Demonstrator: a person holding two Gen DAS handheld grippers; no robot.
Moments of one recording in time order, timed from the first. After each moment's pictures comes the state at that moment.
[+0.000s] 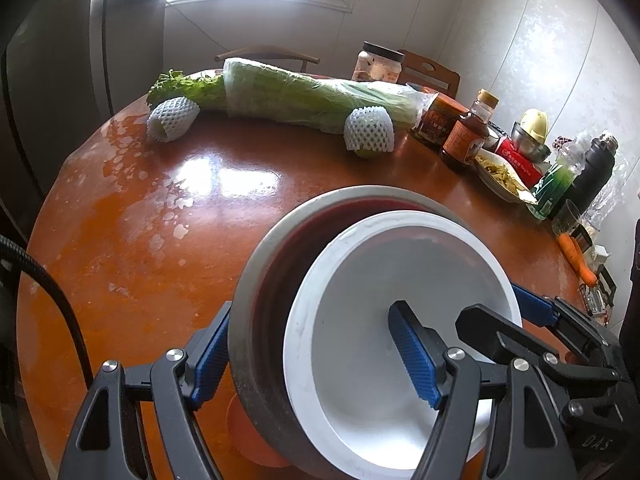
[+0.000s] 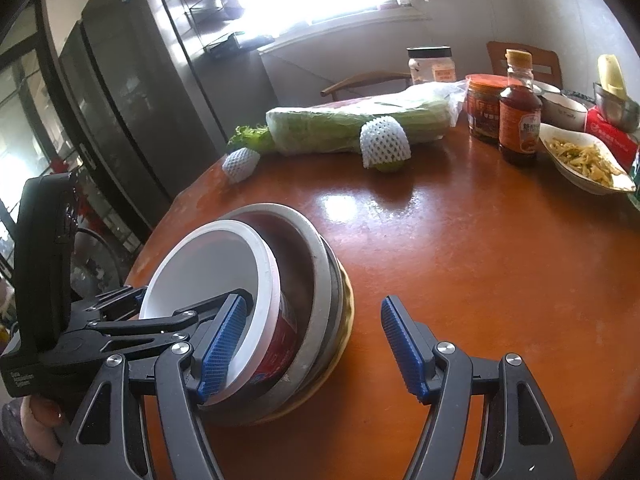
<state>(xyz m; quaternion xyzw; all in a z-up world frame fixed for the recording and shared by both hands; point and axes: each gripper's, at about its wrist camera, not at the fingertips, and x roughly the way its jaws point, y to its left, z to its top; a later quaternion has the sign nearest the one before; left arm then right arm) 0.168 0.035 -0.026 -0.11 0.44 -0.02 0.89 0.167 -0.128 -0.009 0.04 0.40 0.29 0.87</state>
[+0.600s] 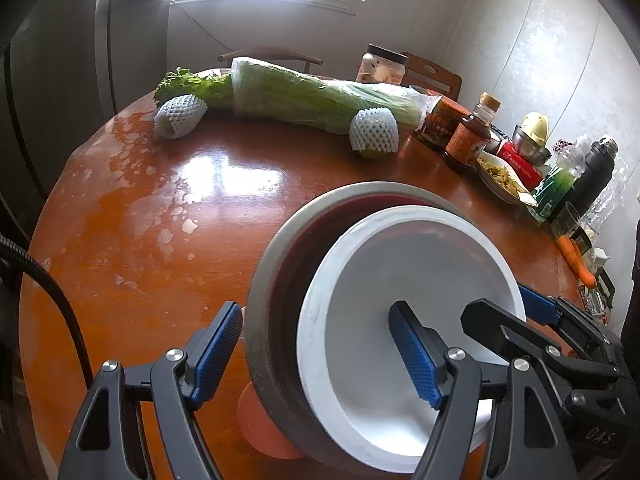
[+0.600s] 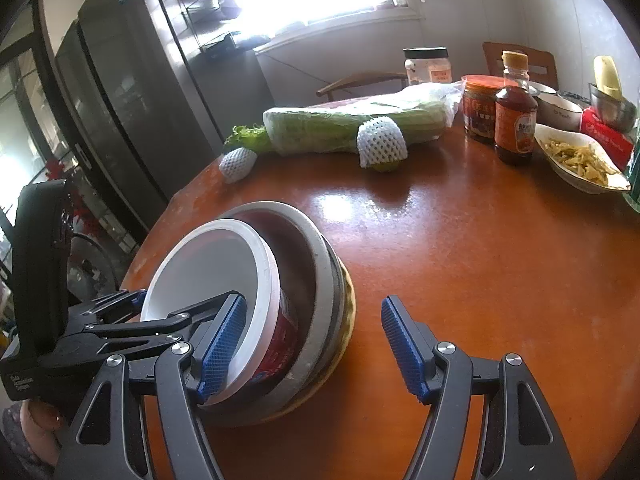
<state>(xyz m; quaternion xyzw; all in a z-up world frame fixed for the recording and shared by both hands) 0.162 0.040 -0.025 -0.11 0.44 -0.01 0.89 0.165 -0.125 -0.008 0.04 0.40 0.28 0.87</state>
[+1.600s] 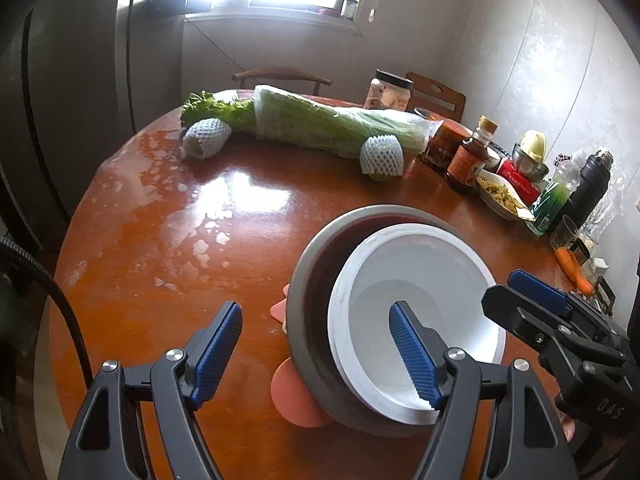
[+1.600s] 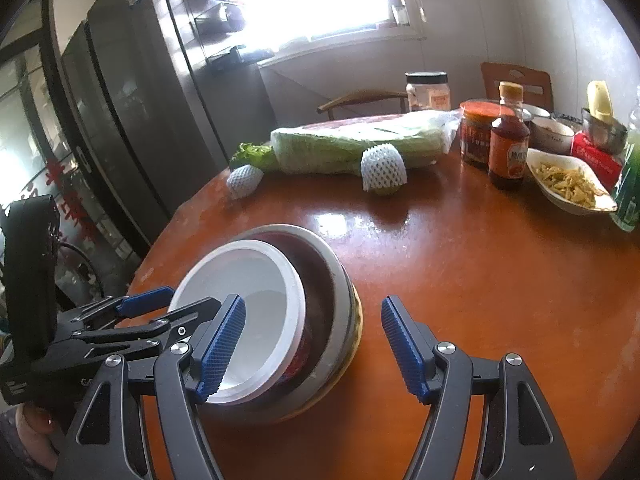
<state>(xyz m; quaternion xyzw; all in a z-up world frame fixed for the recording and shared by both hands) 0.132 0.052 0.000 -0.11 0.41 0.01 0.91 0.148 -0.122 0.017 0.03 0.37 0.27 0.89</state>
